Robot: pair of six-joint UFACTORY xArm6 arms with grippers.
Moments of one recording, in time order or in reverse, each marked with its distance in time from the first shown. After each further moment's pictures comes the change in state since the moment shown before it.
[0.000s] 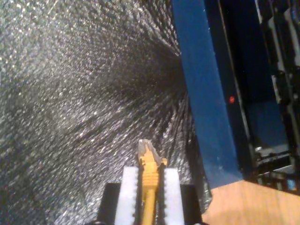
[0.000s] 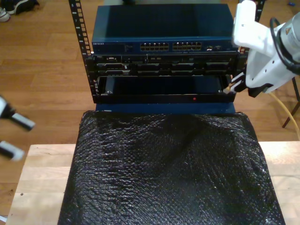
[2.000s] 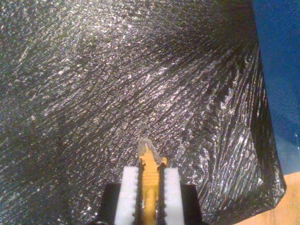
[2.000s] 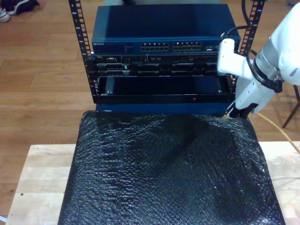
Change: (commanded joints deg) left arm 32.9 -15.4 46.3 35.5 -28.1 56.6; right arm 0.7 10.4 -0.4 -4.0 -0.3 3.8
